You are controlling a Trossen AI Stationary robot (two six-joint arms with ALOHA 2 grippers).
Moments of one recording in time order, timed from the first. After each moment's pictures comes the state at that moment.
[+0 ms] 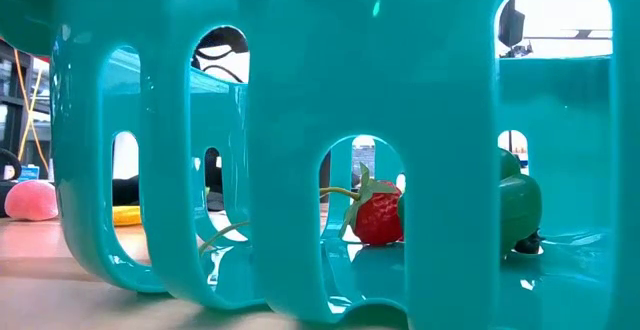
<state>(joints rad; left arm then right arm) 0.07 1.59 0.86 -0.68 -0.38 -0.93 0.27 0.95 0.69 -0.08 0.36 0.81</state>
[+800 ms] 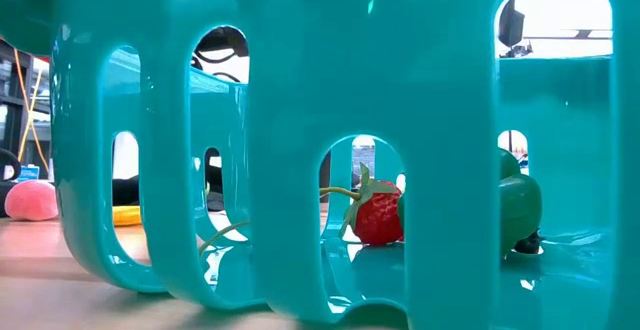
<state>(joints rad) 0.10 1.59 0.86 -0.68 -0.28 -0.82 0.27 0.95 0.69 -0.08 0.37 0.80</state>
